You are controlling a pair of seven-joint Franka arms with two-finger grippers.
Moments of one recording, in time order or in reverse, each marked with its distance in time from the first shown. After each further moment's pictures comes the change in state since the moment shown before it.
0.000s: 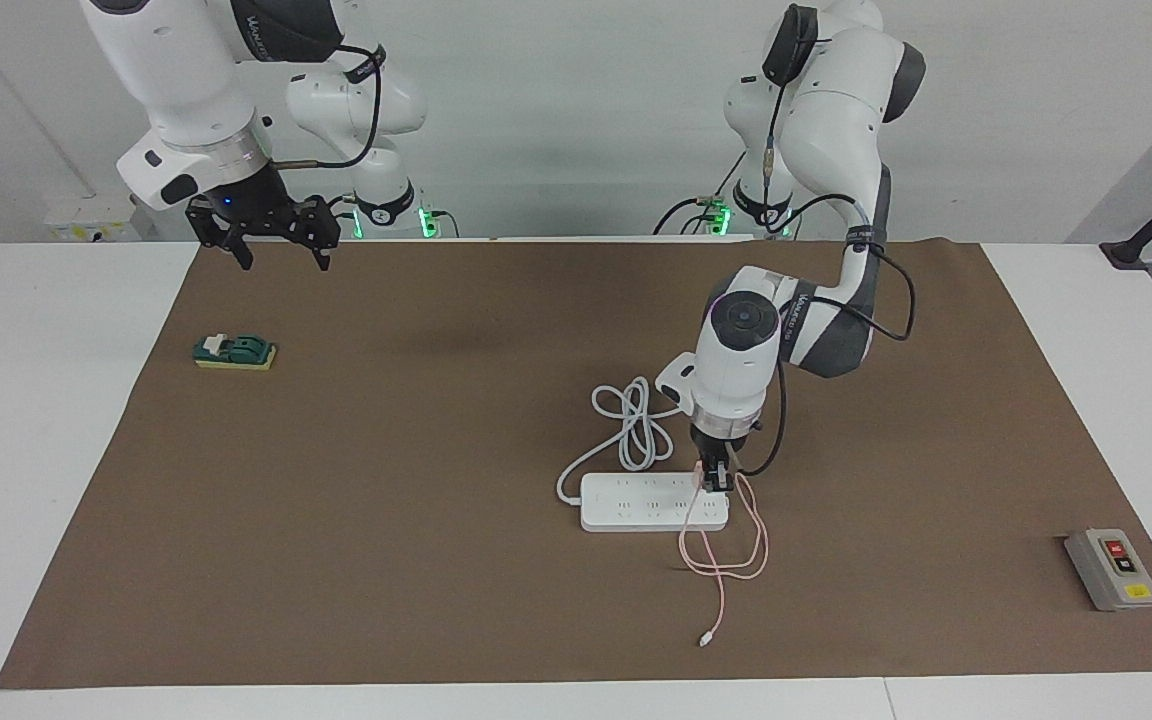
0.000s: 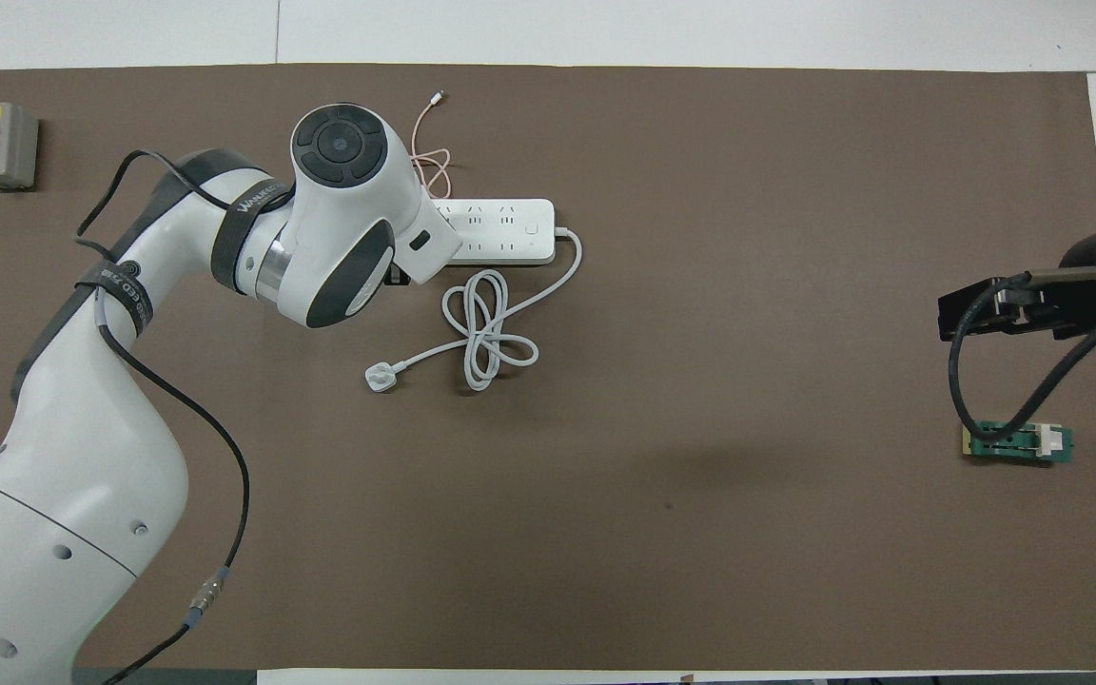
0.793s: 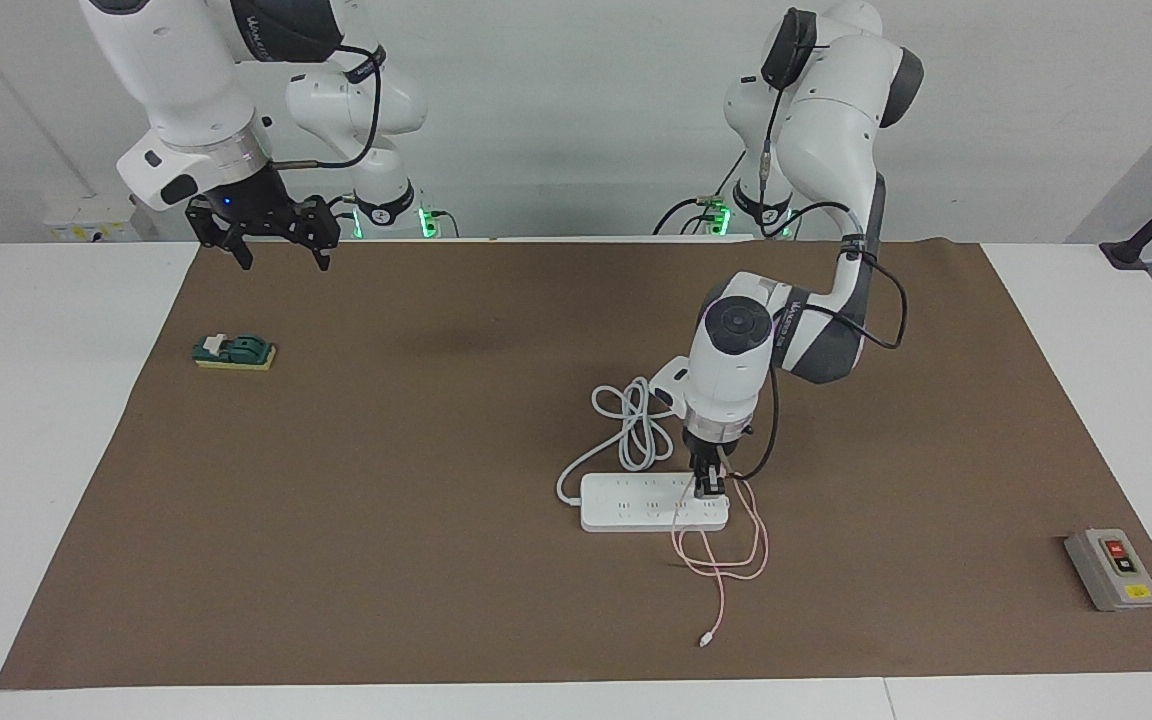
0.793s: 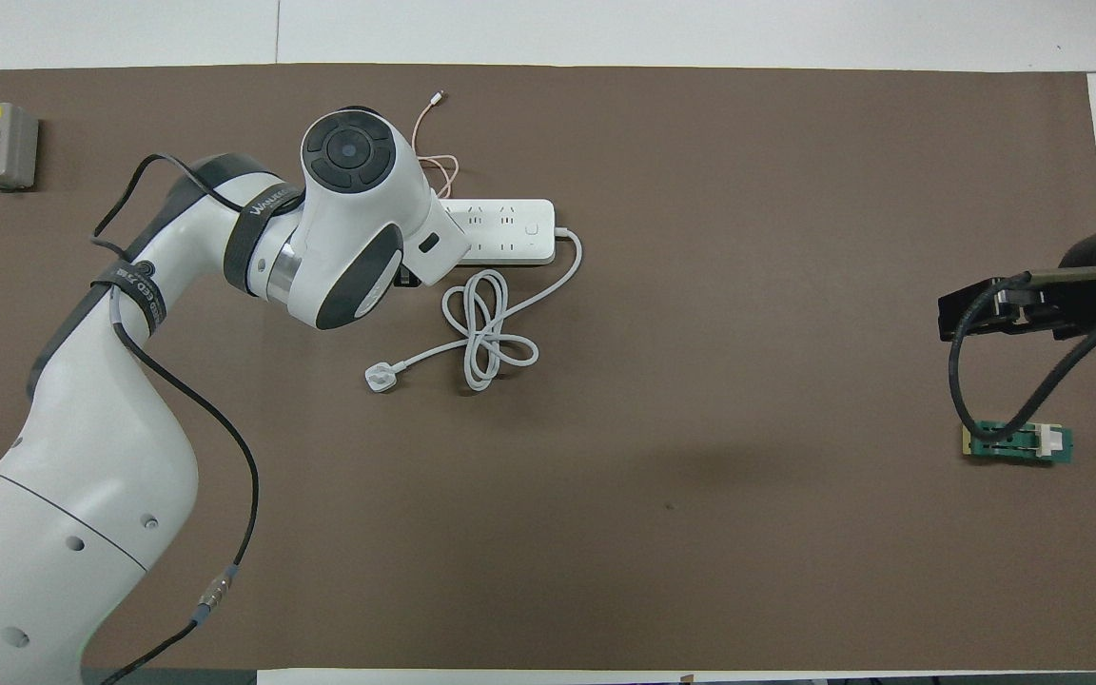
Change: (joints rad) left arm -0.001 0.014 -0.011 0.005 -0.003 0.033 -0.002; right arm 0.000 0.000 0.000 0.000 0.000 0.000 0.000
